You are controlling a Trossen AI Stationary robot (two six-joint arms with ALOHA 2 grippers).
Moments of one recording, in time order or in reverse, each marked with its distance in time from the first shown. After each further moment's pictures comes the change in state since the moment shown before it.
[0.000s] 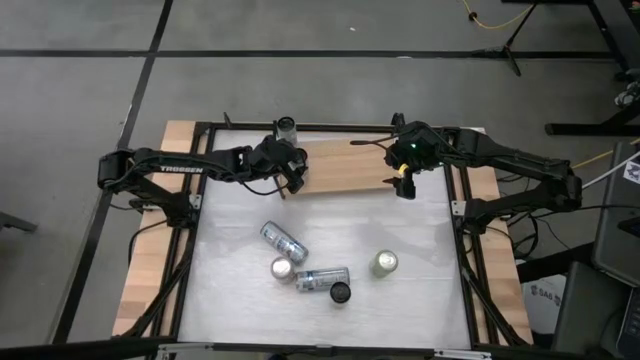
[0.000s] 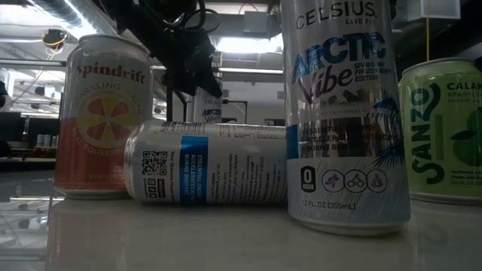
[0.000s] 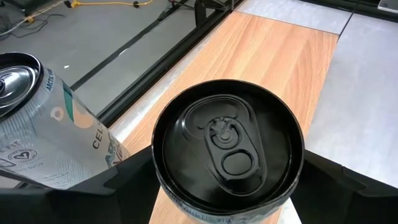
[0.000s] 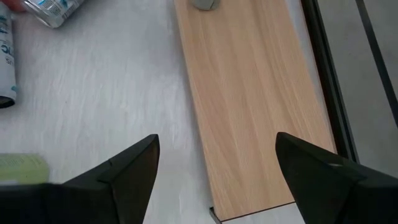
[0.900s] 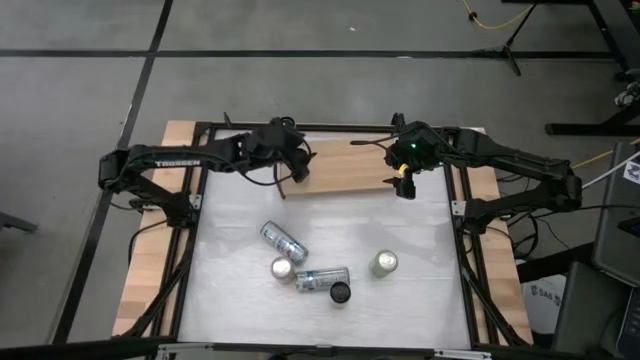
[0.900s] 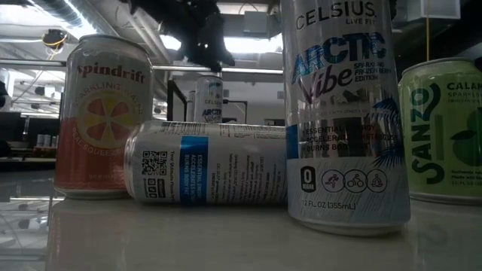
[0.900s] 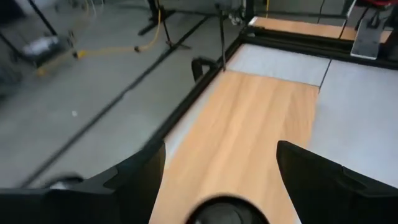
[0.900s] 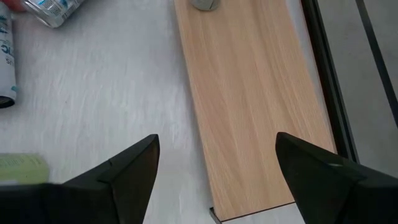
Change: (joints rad) left arm 0.013 0.003 0.188 -0.012 0.007 0.189; right arm 0.000 0.000 0.000 0.000 0.000 0.000
